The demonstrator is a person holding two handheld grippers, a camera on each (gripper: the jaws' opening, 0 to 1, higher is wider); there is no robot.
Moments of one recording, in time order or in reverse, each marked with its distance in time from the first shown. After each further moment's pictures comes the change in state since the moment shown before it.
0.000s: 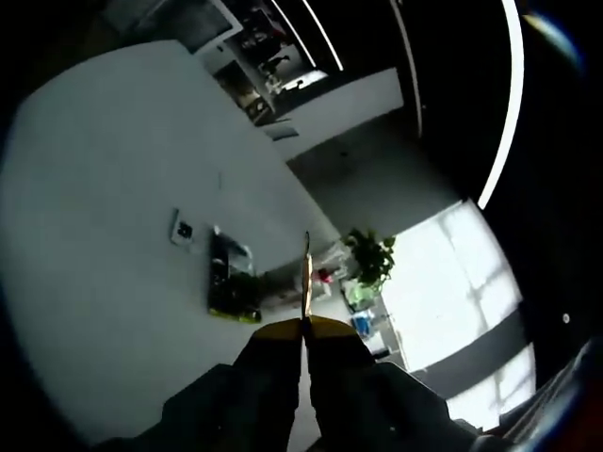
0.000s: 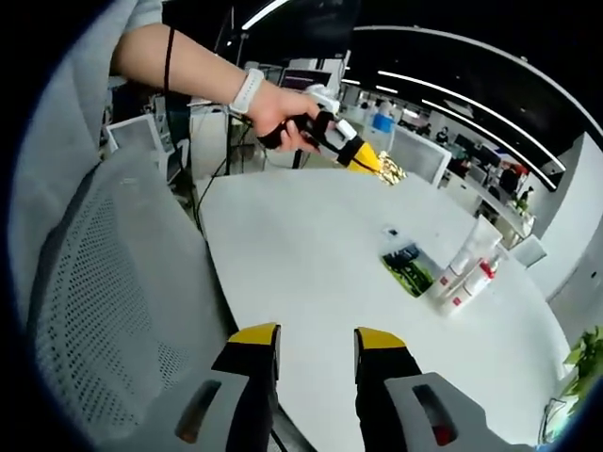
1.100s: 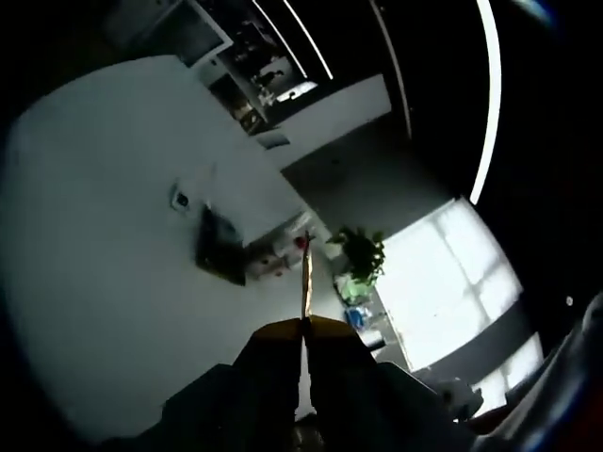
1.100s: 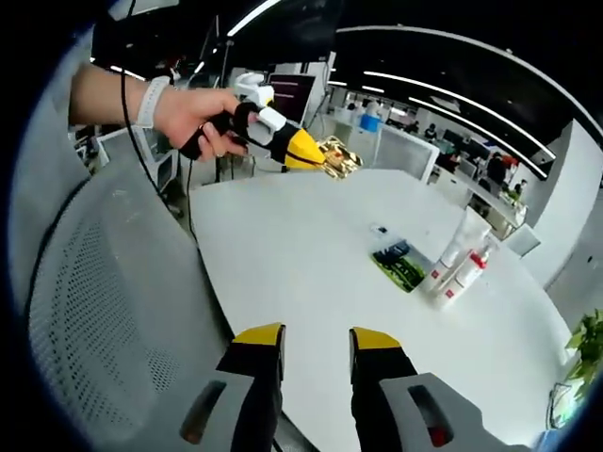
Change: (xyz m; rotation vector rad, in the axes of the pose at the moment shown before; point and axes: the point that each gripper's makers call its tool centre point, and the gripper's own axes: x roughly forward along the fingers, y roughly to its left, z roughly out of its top) left arm -0.053 -0.037 -0.063 0.051 -0.065 -0.011; right arm -0.006 -0.011 -0.001 0.060 -0.018 -0.043
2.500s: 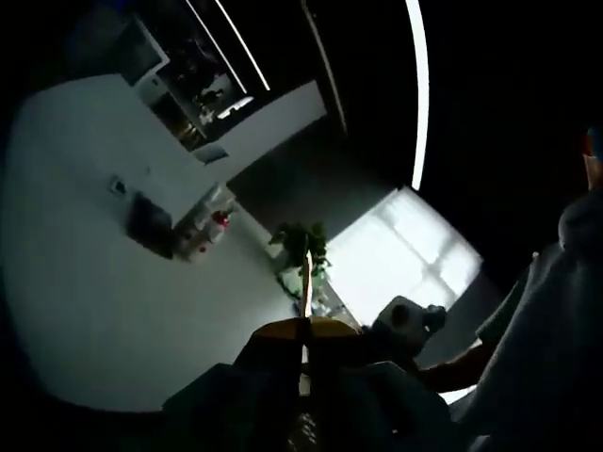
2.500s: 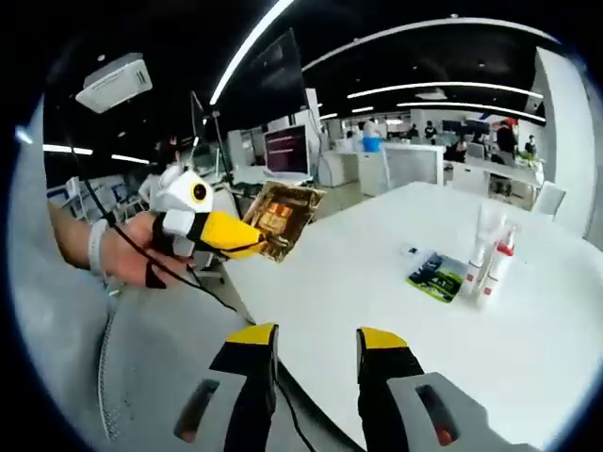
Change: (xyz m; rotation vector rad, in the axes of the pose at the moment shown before) left arm -0.050 -0.093 -0.105 0.122 -0.080 -0.248; right arm -0.024 0.019 0.036 0.237 -0.159 0.171
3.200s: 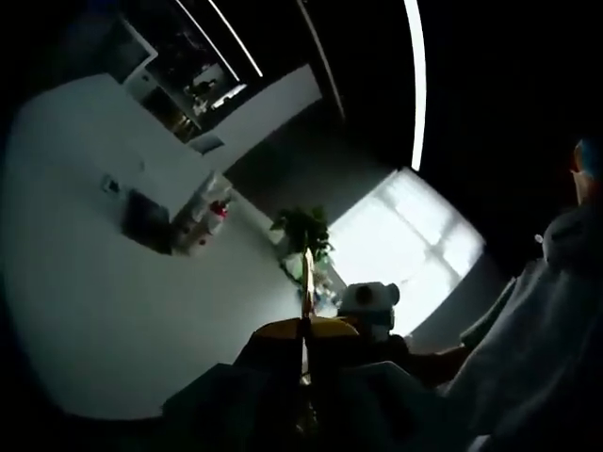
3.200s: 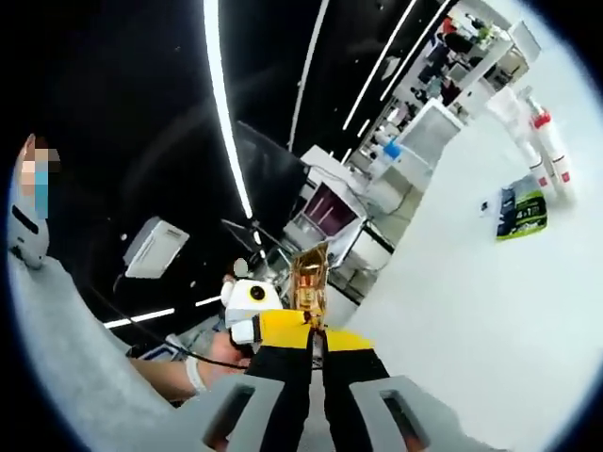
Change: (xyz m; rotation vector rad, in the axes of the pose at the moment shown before) left arm 0.010 0.005 -0.008 0.048 0.073 0.015; right arm 0.009 0.015 0.047 0.635 -0.313 0.445
